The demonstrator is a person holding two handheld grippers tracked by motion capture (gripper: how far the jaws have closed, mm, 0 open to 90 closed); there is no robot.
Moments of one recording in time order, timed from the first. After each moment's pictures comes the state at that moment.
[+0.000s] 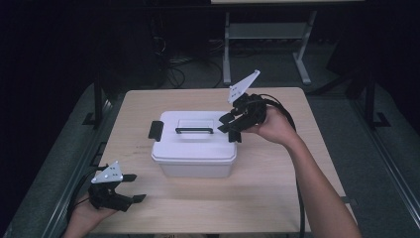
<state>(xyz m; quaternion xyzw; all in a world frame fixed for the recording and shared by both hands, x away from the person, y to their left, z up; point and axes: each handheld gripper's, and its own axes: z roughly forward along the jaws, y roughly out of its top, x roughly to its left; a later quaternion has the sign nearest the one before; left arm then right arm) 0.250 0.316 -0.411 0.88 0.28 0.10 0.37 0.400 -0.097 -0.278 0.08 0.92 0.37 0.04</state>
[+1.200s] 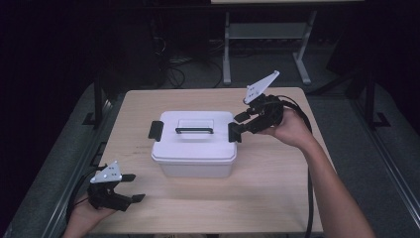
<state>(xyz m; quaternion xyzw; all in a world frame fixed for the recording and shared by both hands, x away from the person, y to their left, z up) 0.250 0.319 -0.411 0.88 0.28 0.10 0.37 0.392 -0.134 -0.277 0.11 0.92 0.37 0.05</state>
